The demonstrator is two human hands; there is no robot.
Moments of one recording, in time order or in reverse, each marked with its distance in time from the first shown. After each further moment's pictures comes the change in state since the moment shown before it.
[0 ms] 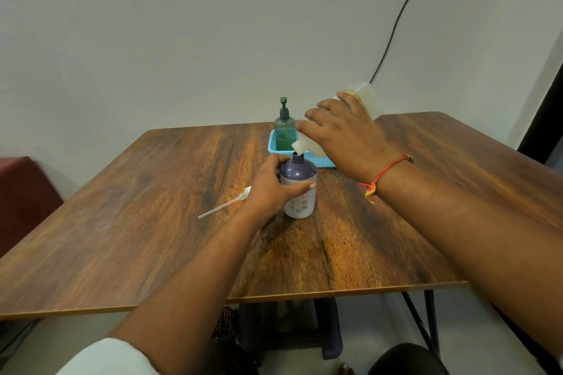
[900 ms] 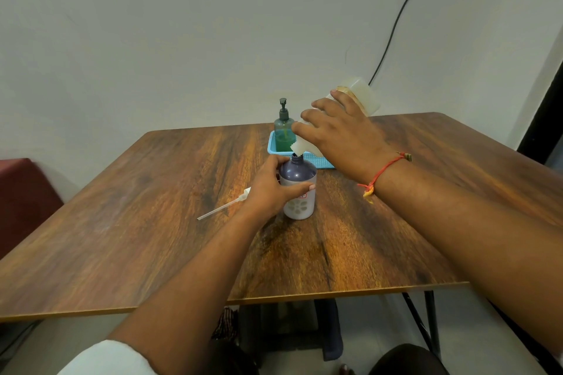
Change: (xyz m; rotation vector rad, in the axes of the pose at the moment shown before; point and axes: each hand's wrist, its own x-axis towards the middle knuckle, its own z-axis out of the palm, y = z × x) left_hand -0.001 0.001 -0.001 0.008 -0.007 0.010; right_hand 0.004 0.000 -0.010 -0.023 -0.033 -0.062
